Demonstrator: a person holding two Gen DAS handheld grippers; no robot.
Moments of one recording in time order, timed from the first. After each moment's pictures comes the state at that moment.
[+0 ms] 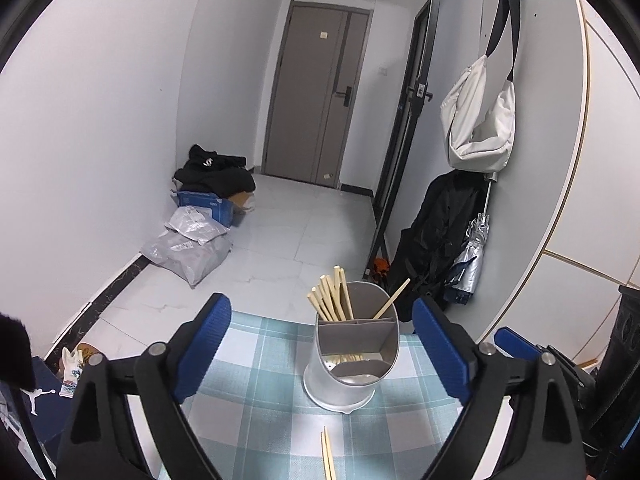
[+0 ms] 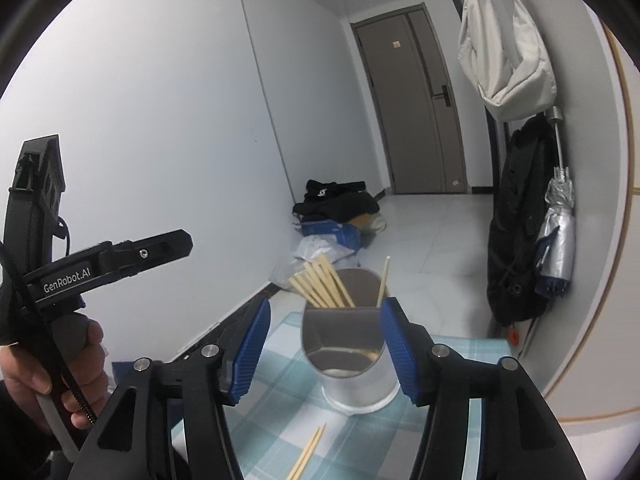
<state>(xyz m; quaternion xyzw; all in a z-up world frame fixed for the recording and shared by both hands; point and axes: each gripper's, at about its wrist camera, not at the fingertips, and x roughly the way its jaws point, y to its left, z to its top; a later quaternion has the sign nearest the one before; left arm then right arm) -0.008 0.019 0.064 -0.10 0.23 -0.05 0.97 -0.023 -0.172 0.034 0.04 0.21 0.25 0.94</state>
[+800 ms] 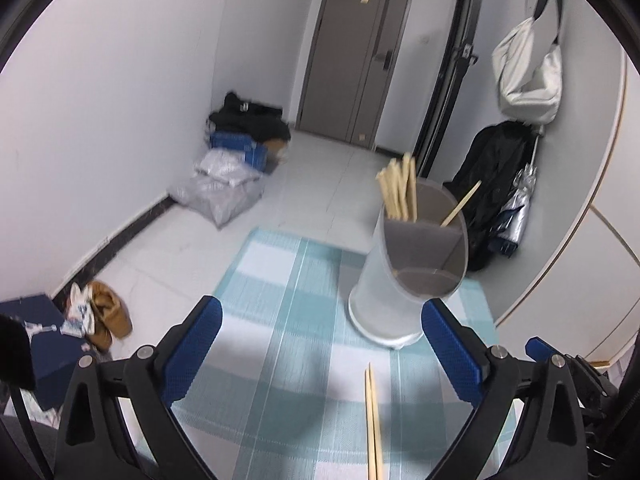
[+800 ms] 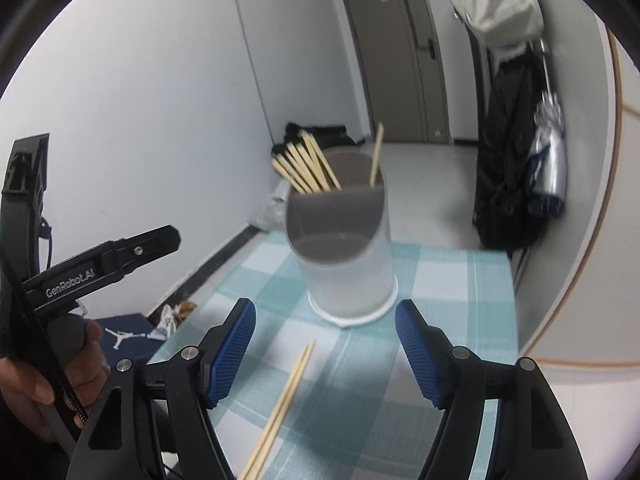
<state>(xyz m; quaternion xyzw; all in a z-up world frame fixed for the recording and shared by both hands) -0.012 0.039 -0.034 -0.12 0.31 -0.01 0.94 -0.038 -0.159 -0.055 0.02 0.31 0.21 0.93</state>
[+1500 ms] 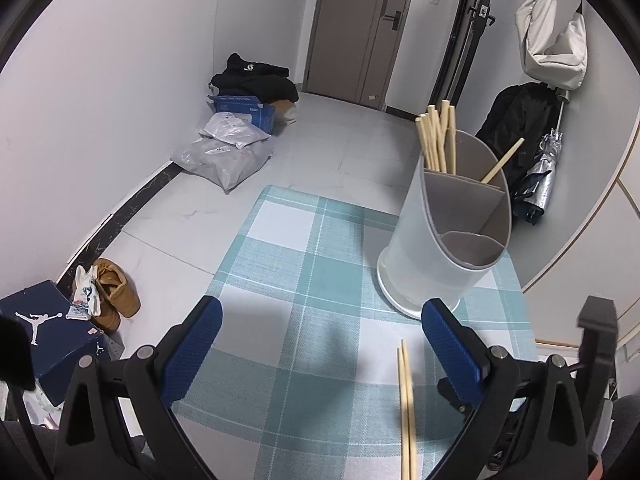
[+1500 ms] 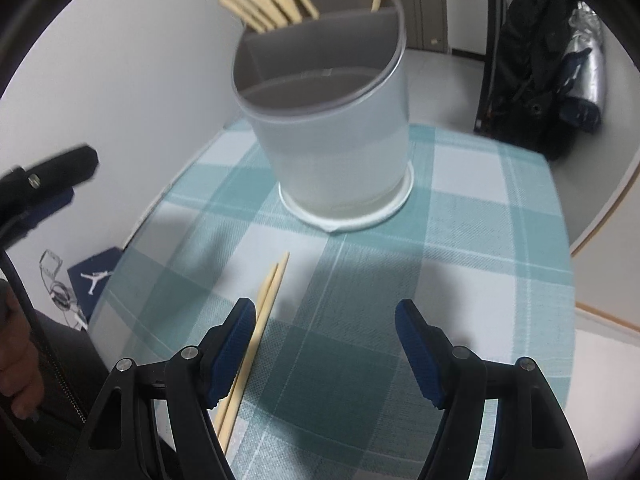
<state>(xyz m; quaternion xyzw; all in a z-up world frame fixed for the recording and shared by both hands) 0.010 0.050 -0.056 -0.11 0.38 0.01 0.92 0.011 -0.125 -0.144 -0.02 0.48 0.18 0.86</state>
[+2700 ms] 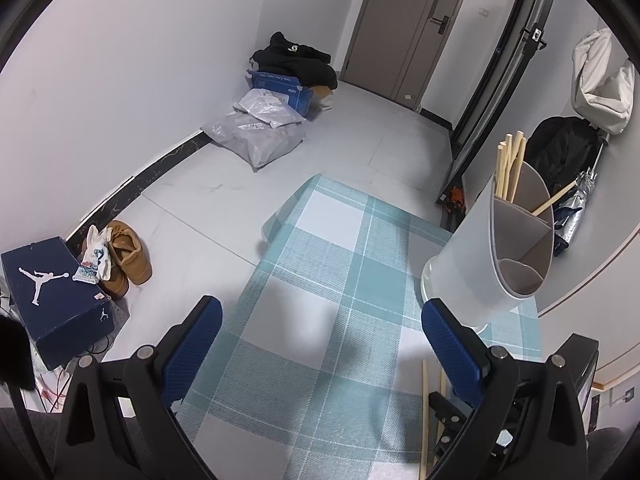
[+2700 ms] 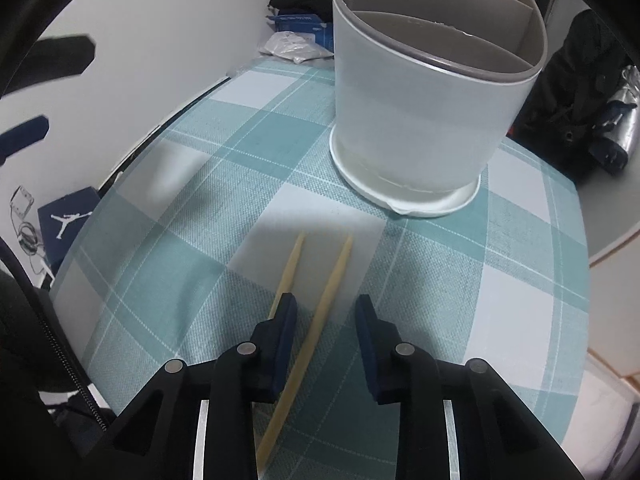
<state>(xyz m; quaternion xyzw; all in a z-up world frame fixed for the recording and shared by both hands) 0.021 0.089 -0.067 -0.17 0.40 0.05 0.90 0.011 -0.060 -0.167 -0.13 0.51 0.17 0.84</state>
